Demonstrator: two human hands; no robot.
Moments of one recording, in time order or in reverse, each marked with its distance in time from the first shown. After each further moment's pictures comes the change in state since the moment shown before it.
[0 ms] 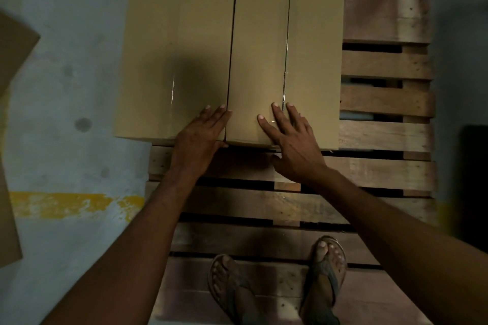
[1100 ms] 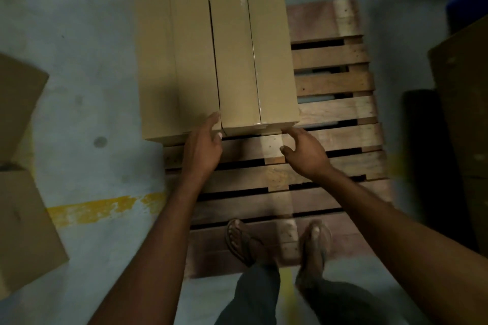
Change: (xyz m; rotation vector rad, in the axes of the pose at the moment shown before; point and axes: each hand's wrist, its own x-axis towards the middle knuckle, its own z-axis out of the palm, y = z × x) left_hand -0.067 0.080 -0.164 -0.577 -0.066 -0.373; right_hand -0.155 -0.054 -0.102 0.548 0.098 0.503
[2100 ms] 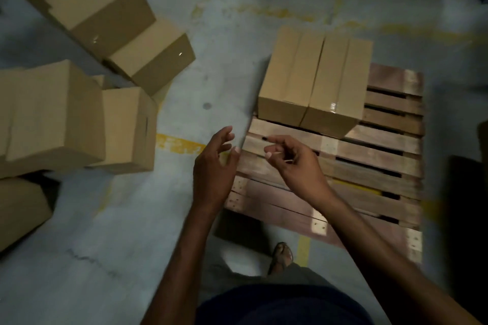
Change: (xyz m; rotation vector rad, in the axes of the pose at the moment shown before) left_hand -0.518 -0.028 -0.198 -0.381 0.571 -0.024; right_hand -0.471 -0.199 0.055 0.533 -0.140 -0.485
